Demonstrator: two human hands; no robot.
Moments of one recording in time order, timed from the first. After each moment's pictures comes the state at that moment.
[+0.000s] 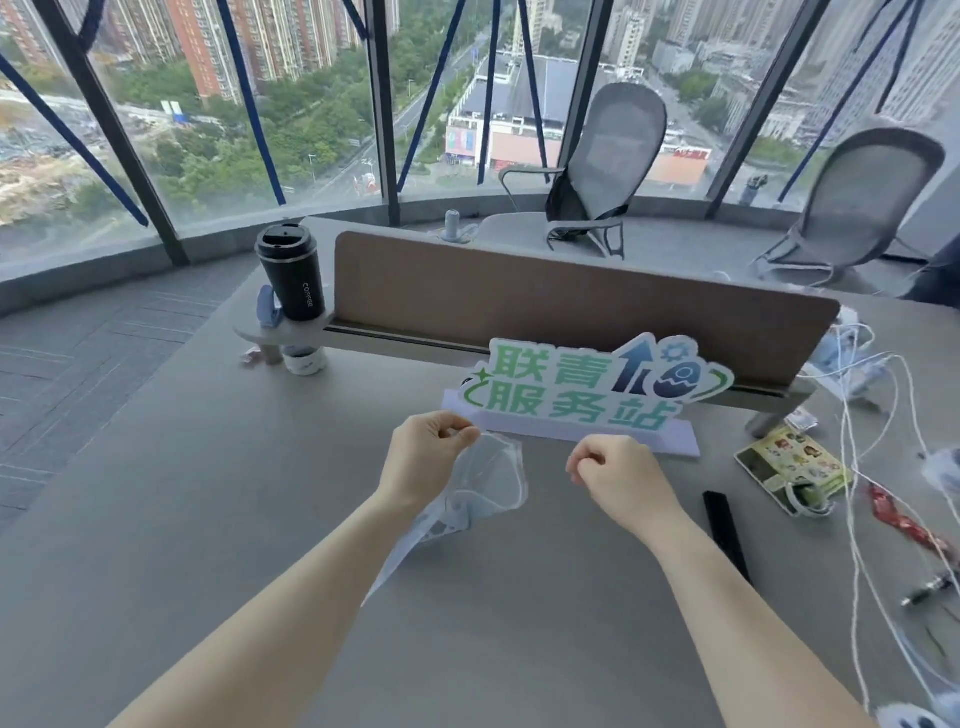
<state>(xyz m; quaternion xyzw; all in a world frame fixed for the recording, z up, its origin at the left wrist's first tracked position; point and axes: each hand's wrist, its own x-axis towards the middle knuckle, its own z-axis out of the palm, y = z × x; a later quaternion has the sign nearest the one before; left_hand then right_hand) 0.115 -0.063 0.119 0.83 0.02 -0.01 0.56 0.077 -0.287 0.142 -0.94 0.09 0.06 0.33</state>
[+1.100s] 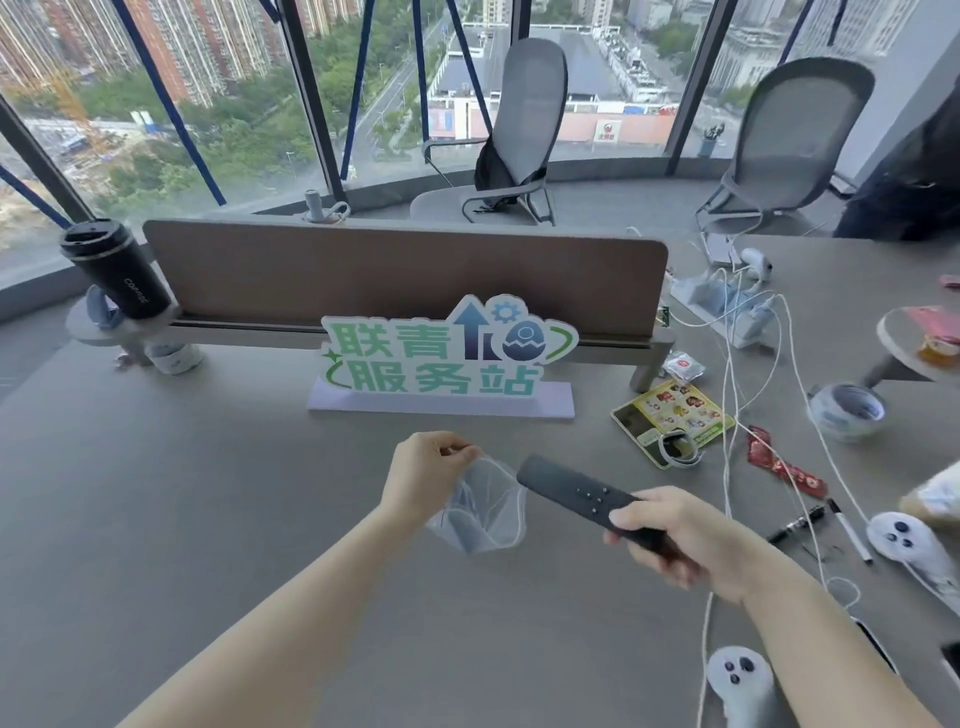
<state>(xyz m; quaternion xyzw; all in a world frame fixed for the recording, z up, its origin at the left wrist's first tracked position) 0.073 -0.310 0.089 0.88 -0.01 -0.05 0.47 -0.023 -0.569 0.144 -0.74 0.13 0.32 0.58</state>
